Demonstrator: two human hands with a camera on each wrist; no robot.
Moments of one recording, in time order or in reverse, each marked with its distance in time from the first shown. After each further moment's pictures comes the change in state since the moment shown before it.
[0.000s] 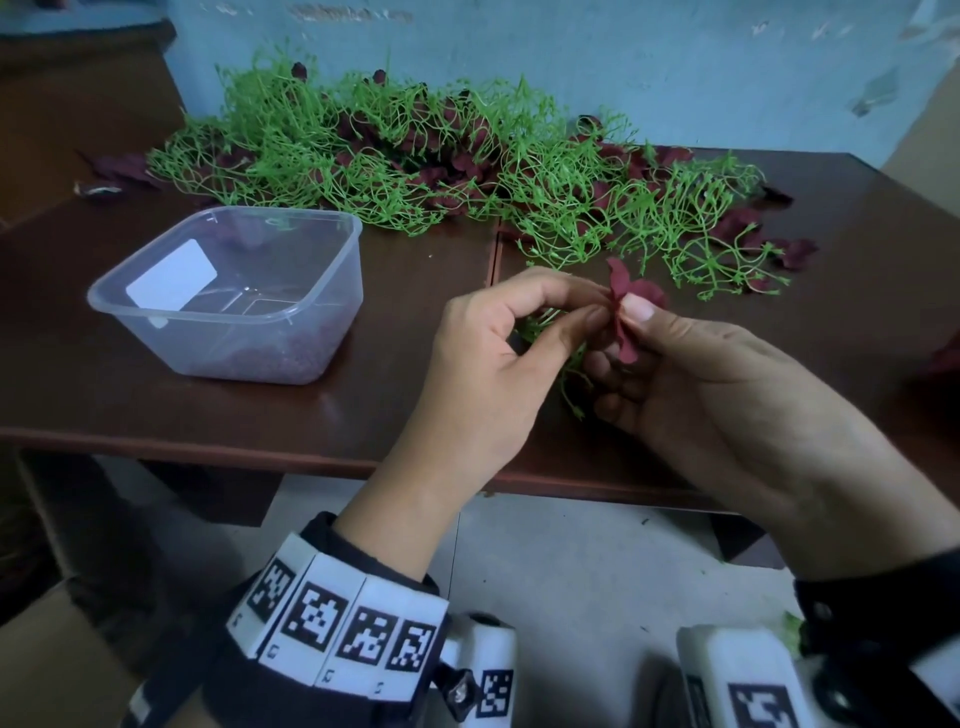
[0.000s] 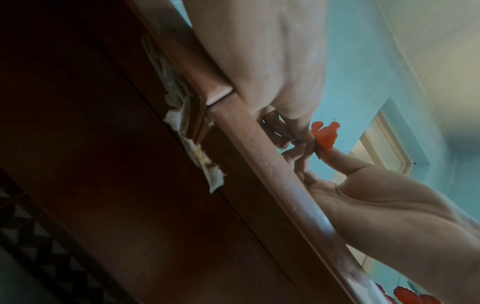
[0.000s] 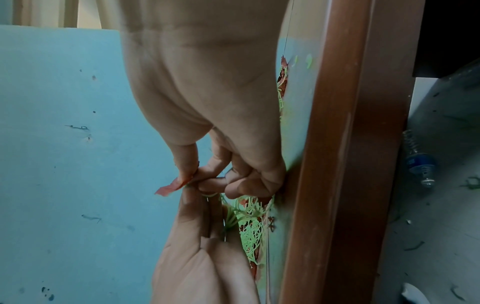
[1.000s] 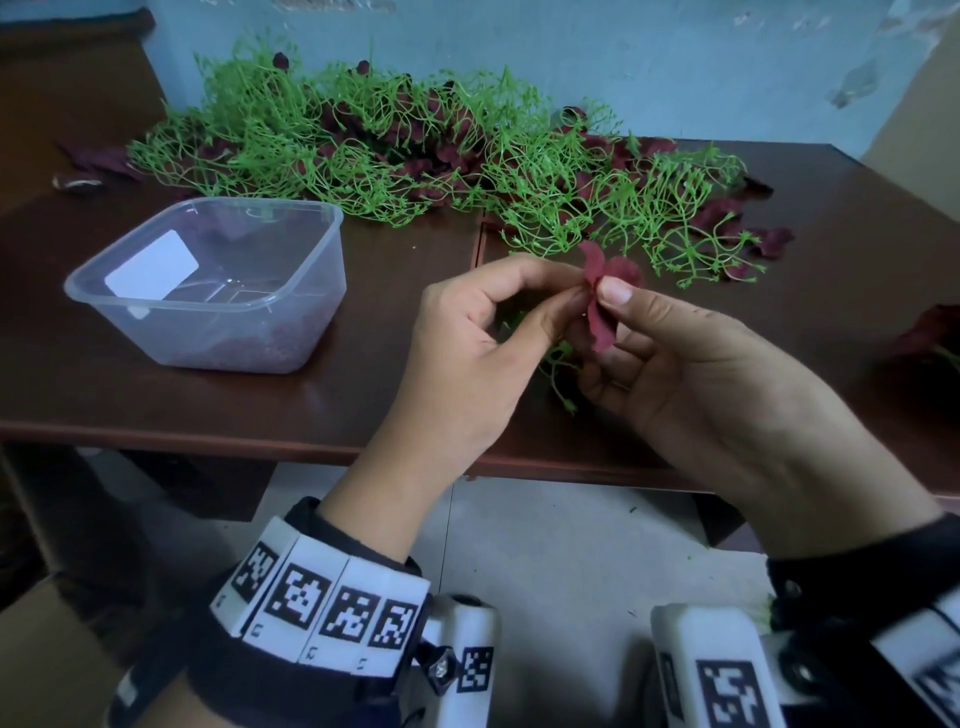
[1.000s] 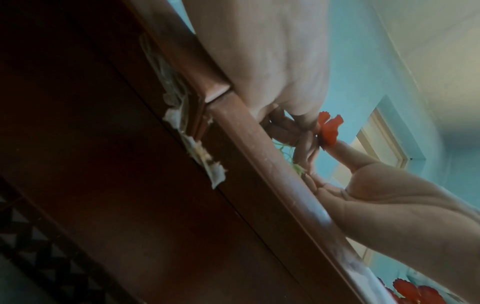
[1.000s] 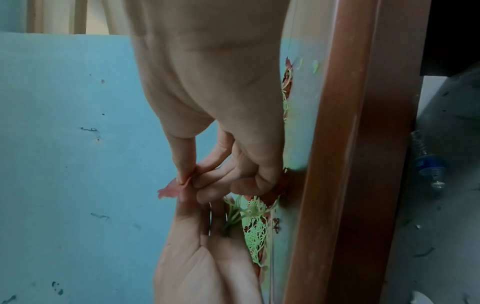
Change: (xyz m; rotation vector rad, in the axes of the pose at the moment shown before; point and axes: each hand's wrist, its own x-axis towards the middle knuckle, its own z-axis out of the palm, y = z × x) left_hand -0.002 0.008 0.004 -0.040 0.008 0.020; right_hand -0.006 -0.004 0.002 0.058 0.032 -0.013
